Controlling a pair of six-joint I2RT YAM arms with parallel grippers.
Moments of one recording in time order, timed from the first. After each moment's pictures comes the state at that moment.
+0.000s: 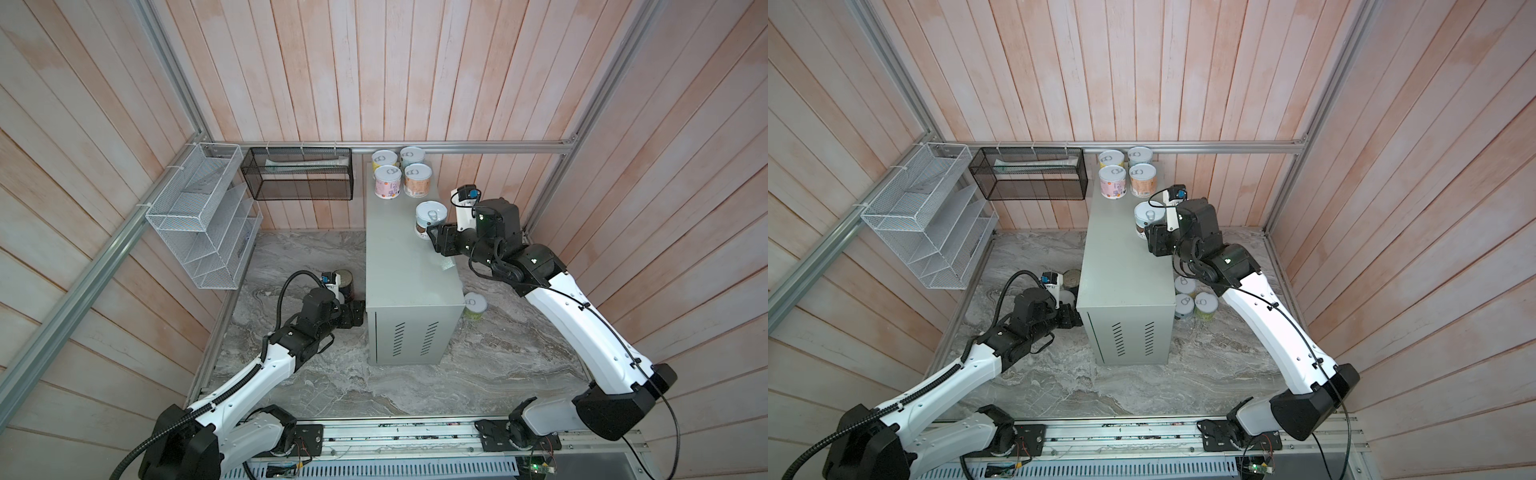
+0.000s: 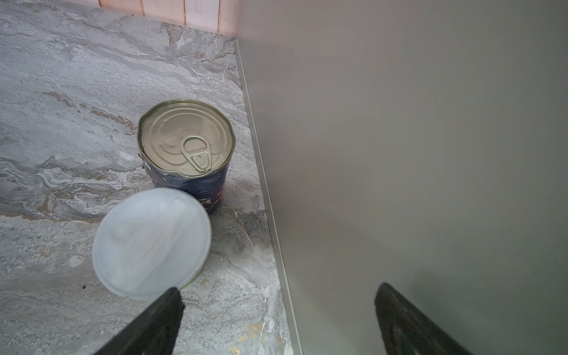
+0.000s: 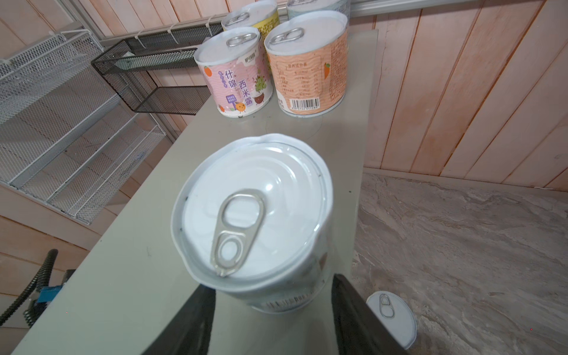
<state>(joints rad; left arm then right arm) -0.50 1.10 0.66 -0.14 -0.02 -0.40 0.59 1.43 1.68 -0.64 0.07 0.30</state>
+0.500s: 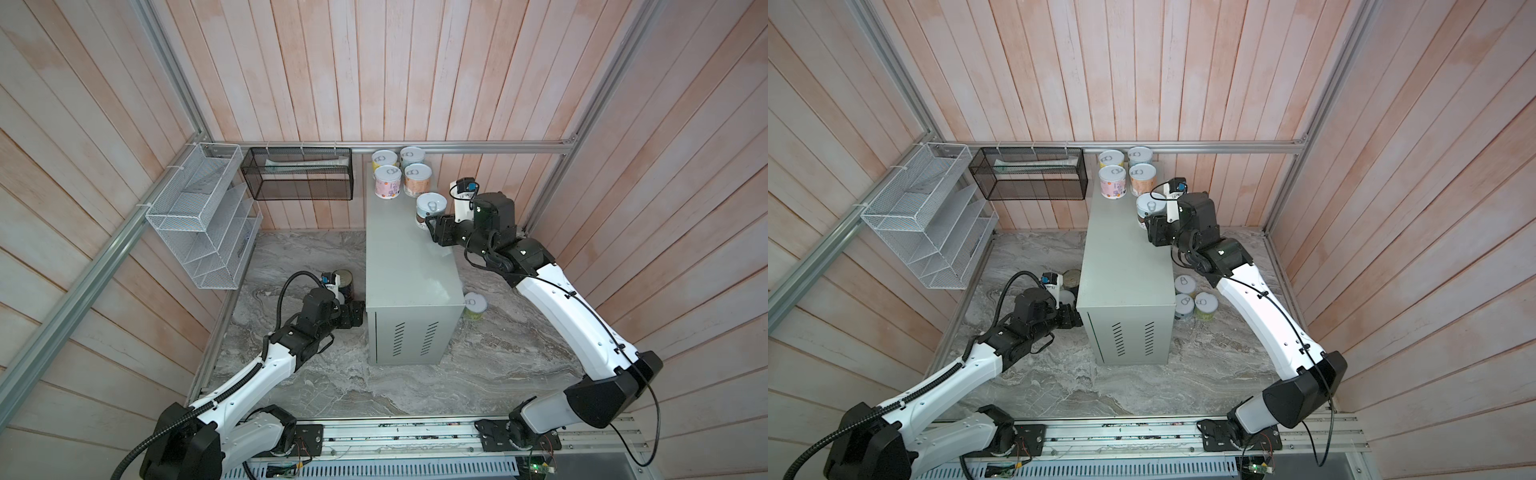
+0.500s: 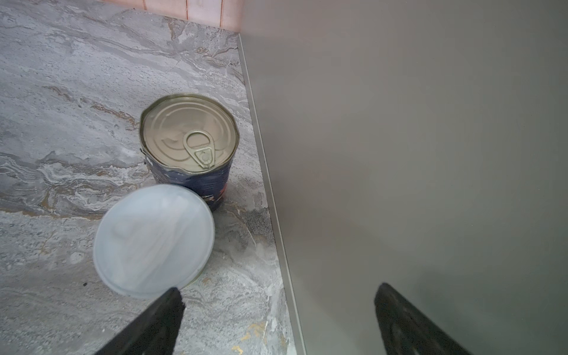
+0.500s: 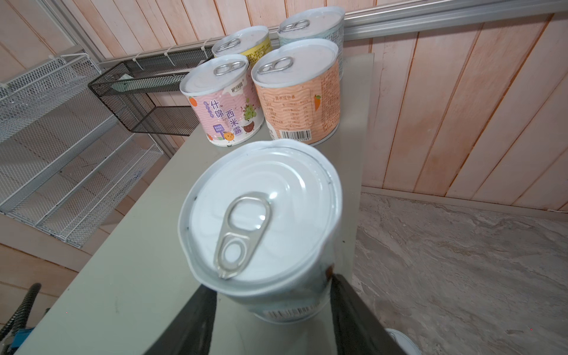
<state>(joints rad) -0.49 1.11 0.66 -0.14 -0.02 -0.40 0.54 1.50 1.68 -0.52 0.01 0.28</state>
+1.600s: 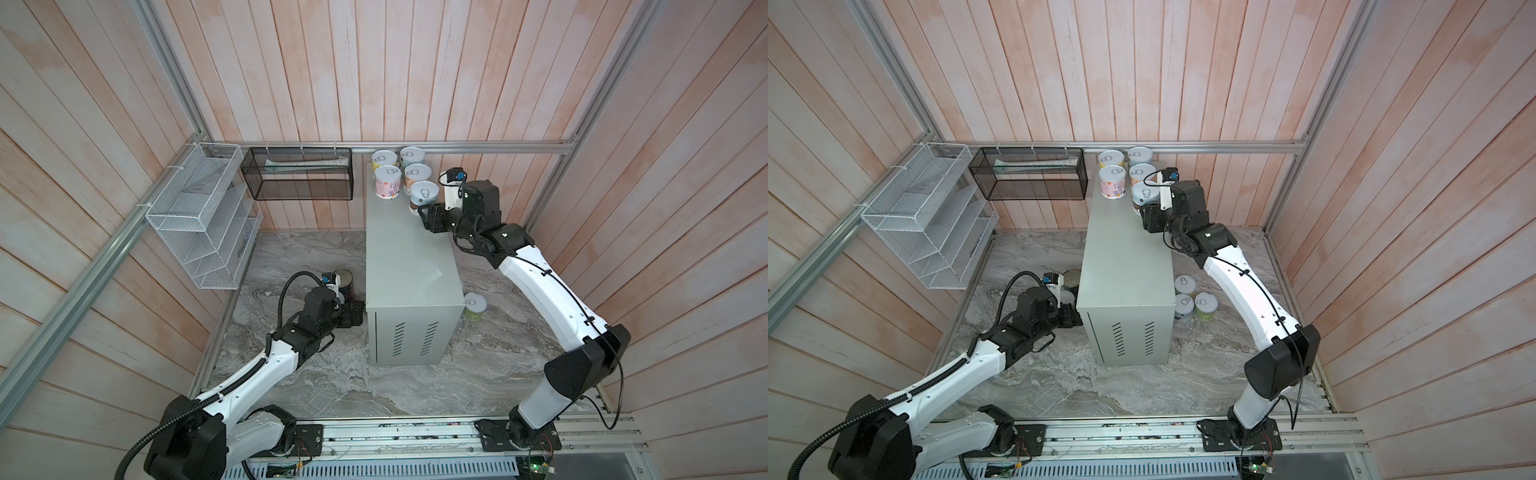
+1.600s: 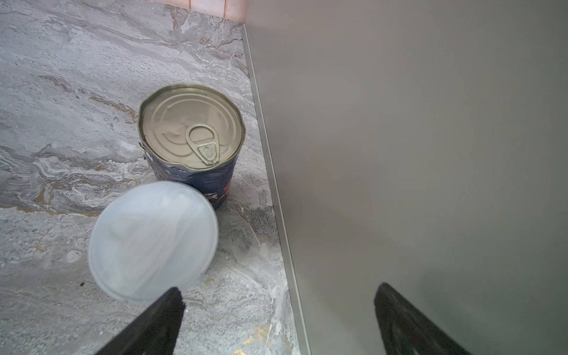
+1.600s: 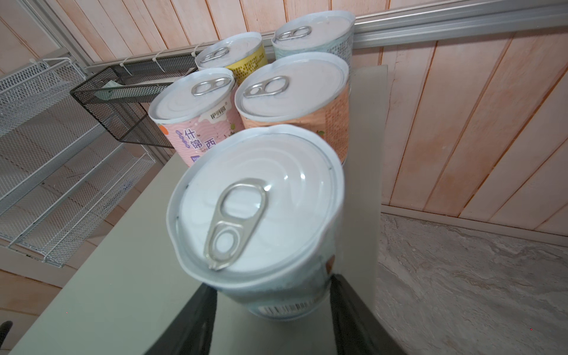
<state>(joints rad) -0.48 1.14 0.66 -0.12 -0.01 -0.41 0.50 1.68 1.83 -0.49 -0.04 0.26</state>
